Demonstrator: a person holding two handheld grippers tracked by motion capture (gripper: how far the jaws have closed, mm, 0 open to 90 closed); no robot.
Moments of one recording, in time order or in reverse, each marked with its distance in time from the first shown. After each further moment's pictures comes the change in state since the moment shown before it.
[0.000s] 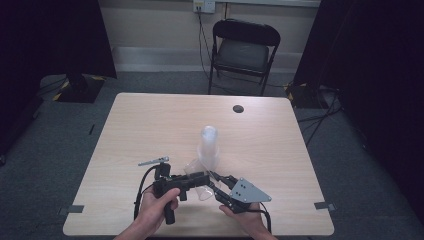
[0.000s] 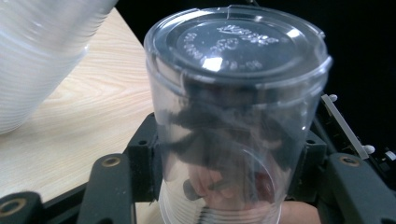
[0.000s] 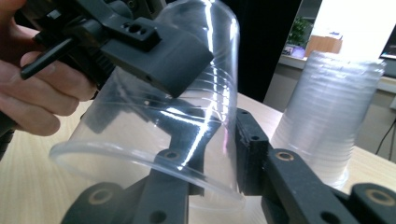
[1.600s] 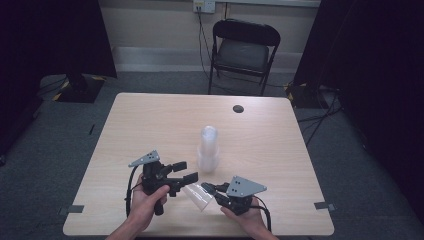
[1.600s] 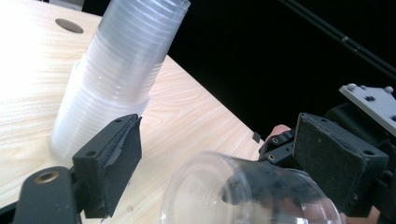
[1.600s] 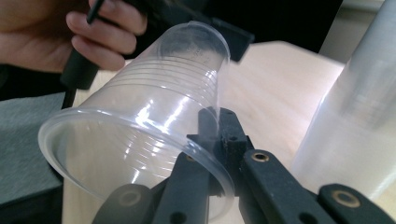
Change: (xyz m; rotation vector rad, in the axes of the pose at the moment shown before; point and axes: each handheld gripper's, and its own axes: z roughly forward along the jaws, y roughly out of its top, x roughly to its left) left arm 0.004 0.014 -0.027 -0.027 0.168 0.271; right arm -0.005 -0.002 0.002 0.202 0.193 0.084
